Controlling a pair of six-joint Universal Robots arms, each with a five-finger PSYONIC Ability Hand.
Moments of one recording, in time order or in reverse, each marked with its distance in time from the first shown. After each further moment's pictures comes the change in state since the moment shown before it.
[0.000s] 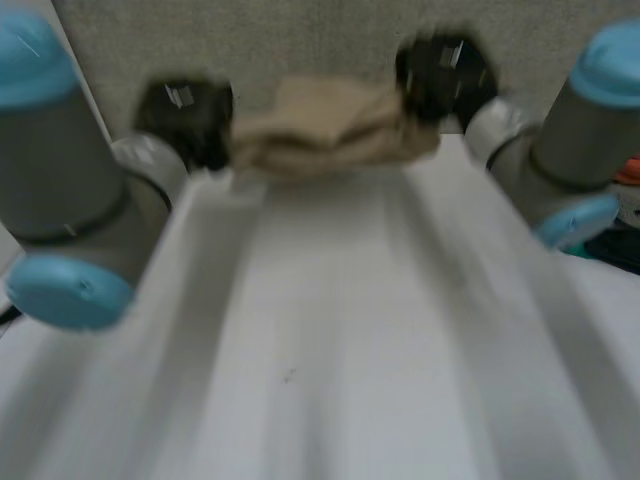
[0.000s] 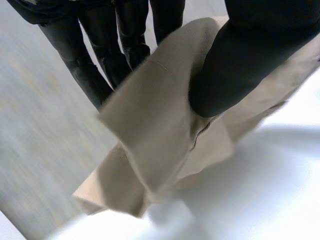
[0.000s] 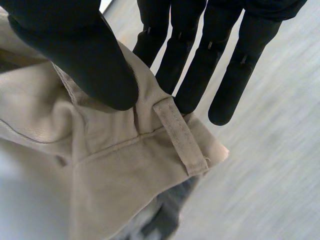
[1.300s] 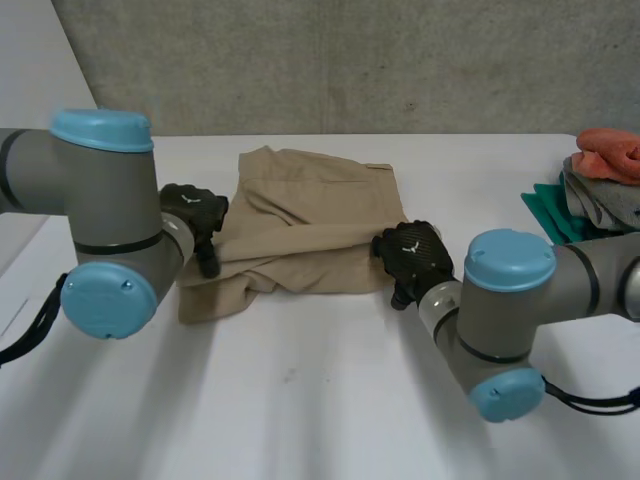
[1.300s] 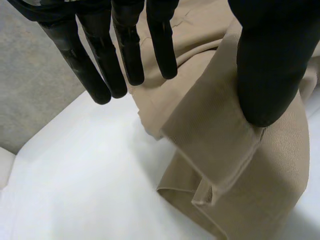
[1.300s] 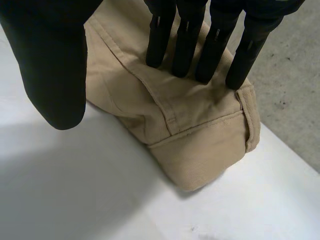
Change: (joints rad) left arm 0.083 -0.235 0.087 -0.196 -0.017 0.164; right arm 0.151 0.031 0.546 -0.199 0.287 -0.159; left_hand -0.619 -0.652 -0.633 -0.655 -0.624; right_hand -0.551 -0.646 -0.662 -0.655 -0.633
